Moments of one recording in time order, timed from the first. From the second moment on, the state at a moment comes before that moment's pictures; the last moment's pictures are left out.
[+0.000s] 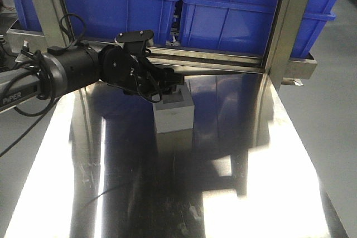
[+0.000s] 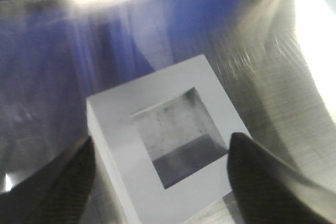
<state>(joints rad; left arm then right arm) -0.45 2.02 -1.60 -0.14 0.49 -0.27 -0.05 -0.02 0.03 0.01 0.22 0.01</state>
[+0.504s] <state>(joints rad) -0.45 2.11 -1.61 -0.13 0.47 -0.35 -0.05 -0.02 0.03 0.01 0.22 0.01</state>
